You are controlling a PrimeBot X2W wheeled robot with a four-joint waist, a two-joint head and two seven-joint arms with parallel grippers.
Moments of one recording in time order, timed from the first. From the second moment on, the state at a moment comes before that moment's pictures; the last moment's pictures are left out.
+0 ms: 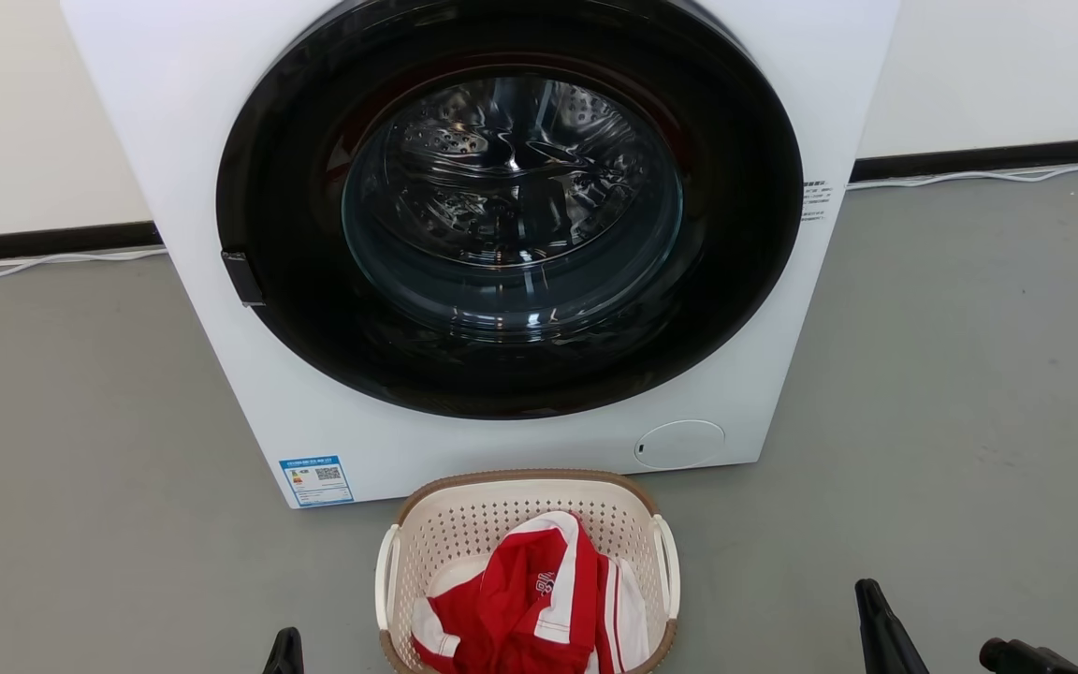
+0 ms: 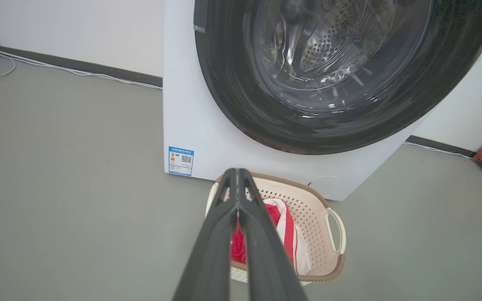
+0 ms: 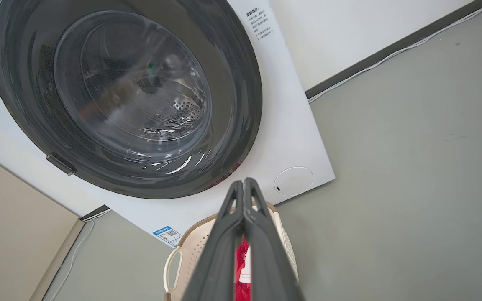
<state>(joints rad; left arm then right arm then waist) 0.23 0.06 -0.09 0.13 -0.36 0.10 -0.20 0.12 -0.05 0.03 0.31 0.51 0.12 -0.21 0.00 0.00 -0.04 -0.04</state>
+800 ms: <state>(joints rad) 0.17 0.07 -0.07 0.16 -0.66 0.04 -0.14 0.08 -0.05 0.00 0.30 0.77 0.12 -0.14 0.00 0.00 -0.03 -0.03</state>
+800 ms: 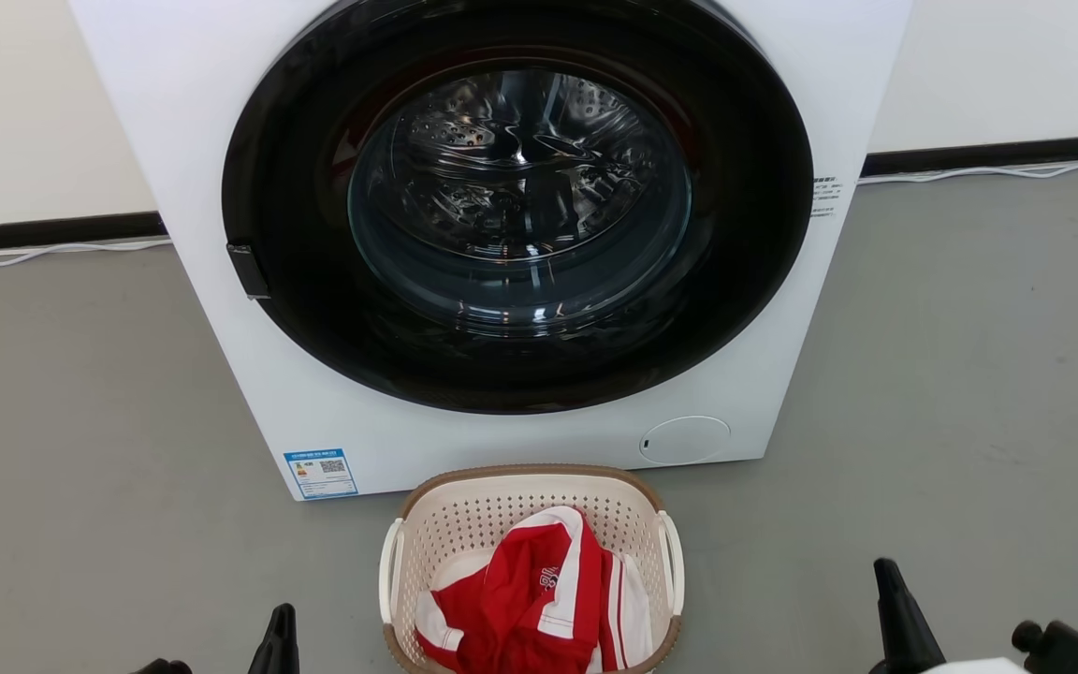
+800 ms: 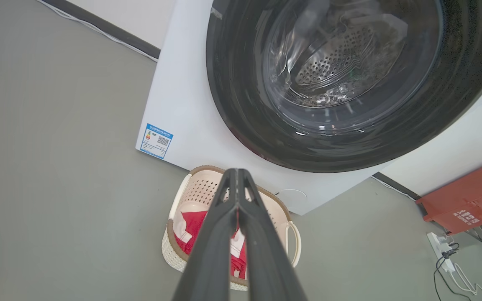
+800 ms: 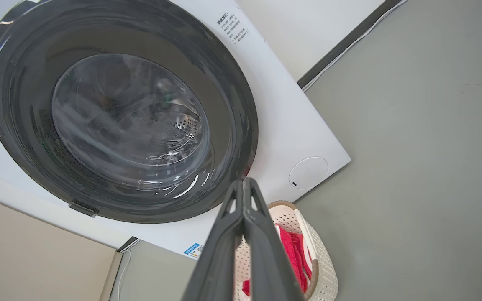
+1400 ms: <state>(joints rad) 0.13 0.07 -0.04 0.18 -0.87 0.01 -0.10 0.05 -0.05 -0.03 0.30 0.96 0.12 -0.10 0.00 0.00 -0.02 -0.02</state>
